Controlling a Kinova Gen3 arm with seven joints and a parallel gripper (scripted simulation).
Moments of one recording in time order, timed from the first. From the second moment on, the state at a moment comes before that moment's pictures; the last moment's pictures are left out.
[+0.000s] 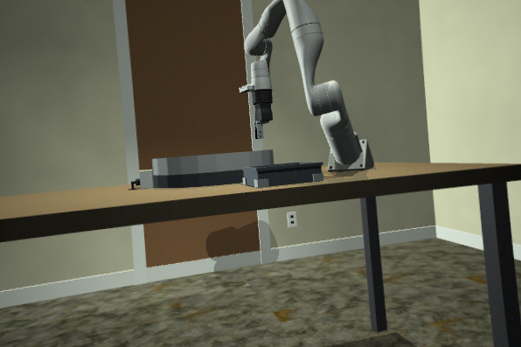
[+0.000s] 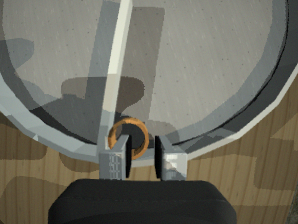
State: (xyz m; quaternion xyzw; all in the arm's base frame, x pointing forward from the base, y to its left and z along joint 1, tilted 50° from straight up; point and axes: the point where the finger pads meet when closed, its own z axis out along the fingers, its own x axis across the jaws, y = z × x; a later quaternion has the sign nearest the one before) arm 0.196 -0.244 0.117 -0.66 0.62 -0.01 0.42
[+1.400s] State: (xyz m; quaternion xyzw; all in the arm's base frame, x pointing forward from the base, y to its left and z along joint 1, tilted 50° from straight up) arm 0.221 -0.217 0.086 -0.66 0.62 -0.01 0.42
